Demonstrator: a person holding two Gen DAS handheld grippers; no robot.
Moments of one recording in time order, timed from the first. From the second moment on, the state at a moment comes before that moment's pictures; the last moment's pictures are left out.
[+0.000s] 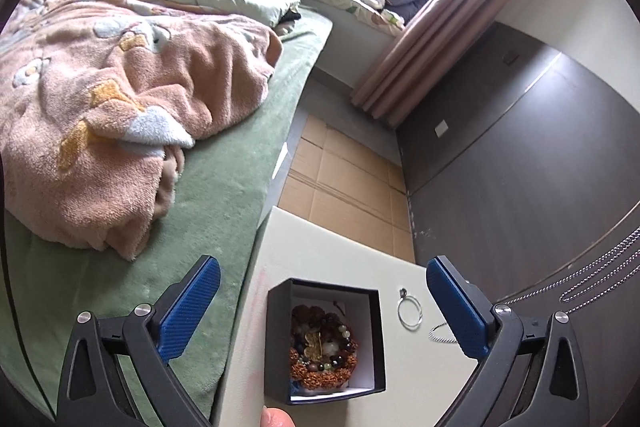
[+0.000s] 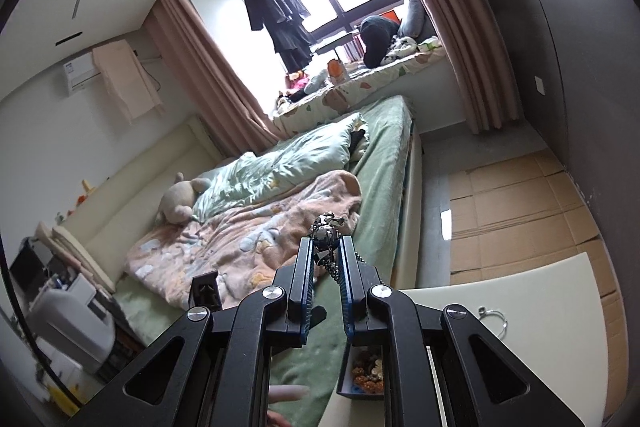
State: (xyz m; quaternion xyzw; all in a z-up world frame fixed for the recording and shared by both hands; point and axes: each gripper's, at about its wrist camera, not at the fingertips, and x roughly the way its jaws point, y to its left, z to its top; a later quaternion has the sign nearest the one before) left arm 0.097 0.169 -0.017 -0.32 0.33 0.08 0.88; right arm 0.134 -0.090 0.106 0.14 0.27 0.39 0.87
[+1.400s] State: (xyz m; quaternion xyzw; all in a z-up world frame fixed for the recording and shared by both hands) left arm 0.088 0.194 -0.025 -0.36 0.32 0.12 0.87; right arm 0.201 -0.026 -0.057 0.07 0.44 0.36 0.82
